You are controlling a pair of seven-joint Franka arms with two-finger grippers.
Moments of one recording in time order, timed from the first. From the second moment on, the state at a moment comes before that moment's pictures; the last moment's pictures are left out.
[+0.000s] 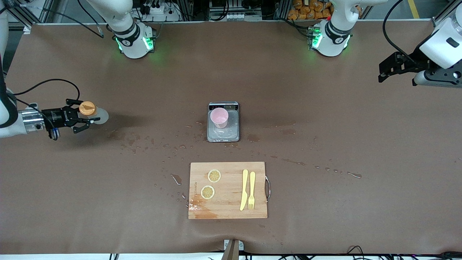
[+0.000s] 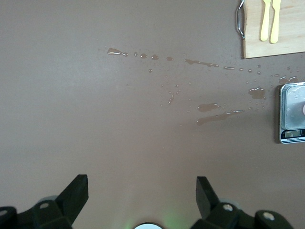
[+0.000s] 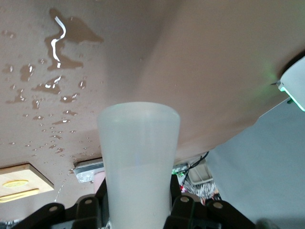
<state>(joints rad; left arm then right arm) -0.08 -0.06 -0.06 -1.57 -0.02 1.48 -0.02 -0.56 0.54 0.12 -1.80 0.55 1.45 0.81</state>
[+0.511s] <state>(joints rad) -0.08 -0.06 -0.06 -1.55 -0.02 1.48 -0.02 -0.61 0.74 0.12 -1.79 0.61 1.47 0.61</state>
